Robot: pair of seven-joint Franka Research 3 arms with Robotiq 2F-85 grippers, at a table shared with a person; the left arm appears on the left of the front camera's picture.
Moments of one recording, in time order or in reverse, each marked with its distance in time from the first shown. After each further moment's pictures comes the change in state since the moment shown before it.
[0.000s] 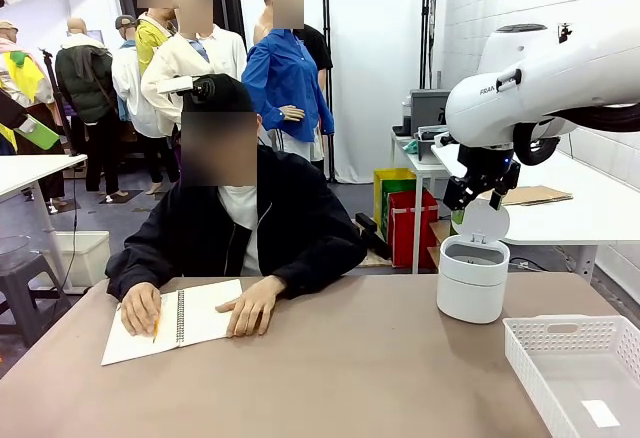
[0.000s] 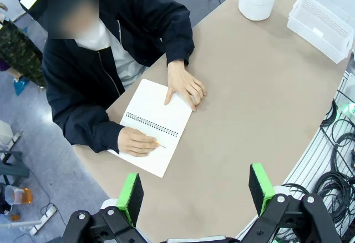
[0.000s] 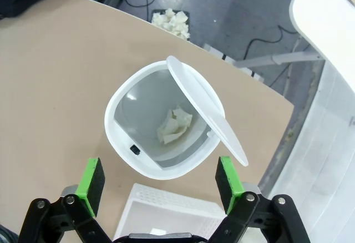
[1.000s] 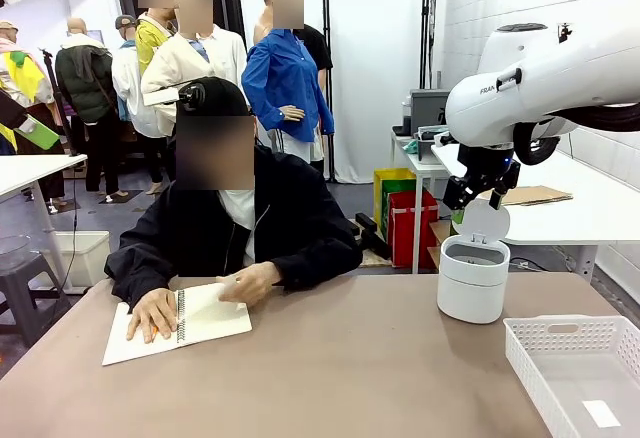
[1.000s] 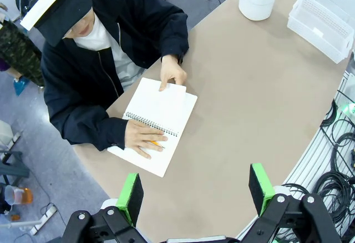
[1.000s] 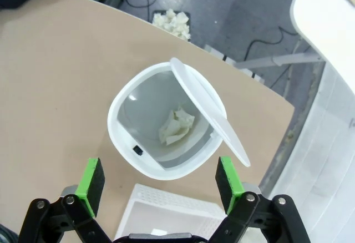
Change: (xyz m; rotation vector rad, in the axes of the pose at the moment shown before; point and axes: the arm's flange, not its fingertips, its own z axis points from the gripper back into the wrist) left arm 0.000 0.000 0.000 0.000 0.000 0.000; right arm 0.001 0.004 0.004 0.003 -0.007 0.009
